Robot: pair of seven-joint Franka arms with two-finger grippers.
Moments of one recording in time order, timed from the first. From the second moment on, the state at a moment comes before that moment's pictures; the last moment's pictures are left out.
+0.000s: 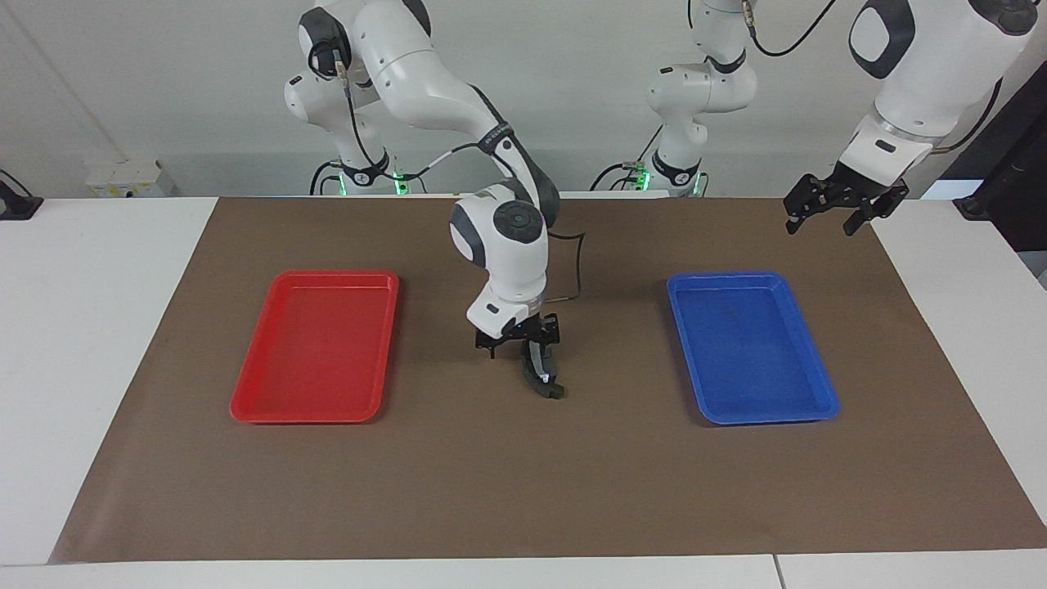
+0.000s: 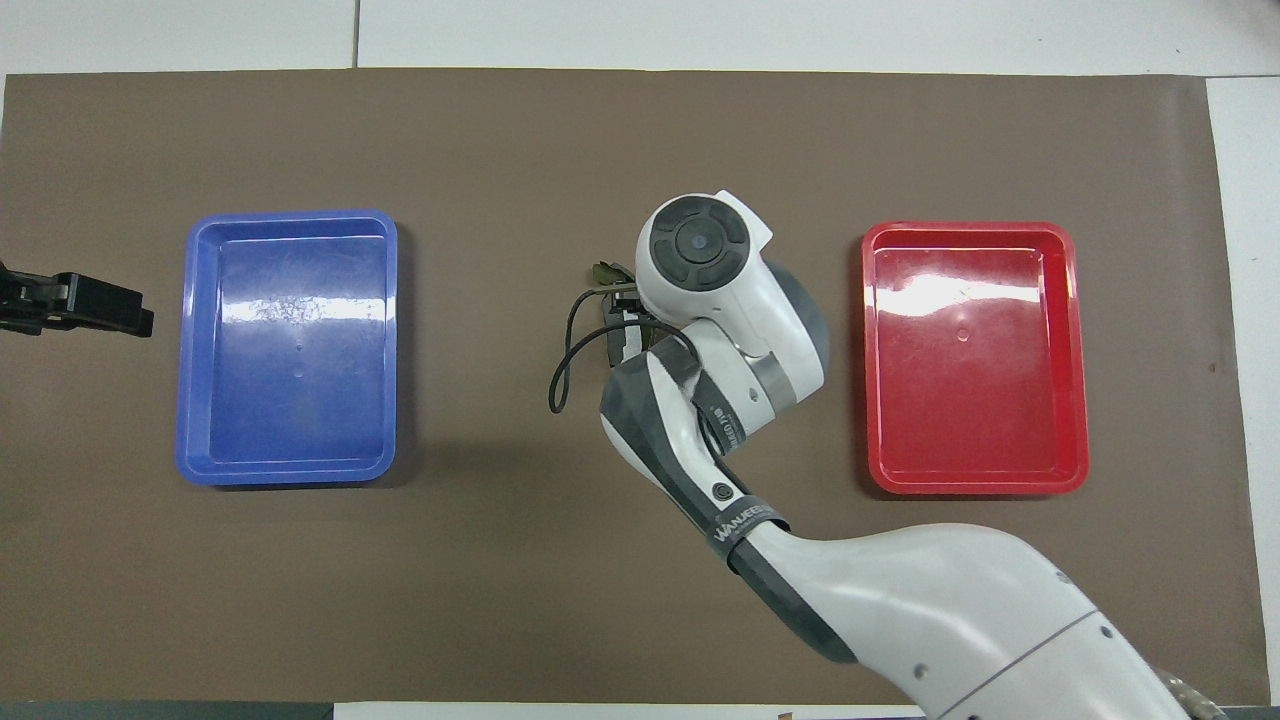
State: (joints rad) left arm -0.03 -0.05 0.00 -1.67 -0.02 1.60 0.07; right arm 0.56 0.46 -0.07 -1.59 -0.01 2.14 0.54
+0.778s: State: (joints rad) left arm -0.03 -0.05 0.00 -1.67 -0.02 1.60 0.07; right arm 0.14 0.05 -0.08 -1.59 -0.02 1.68 0.27
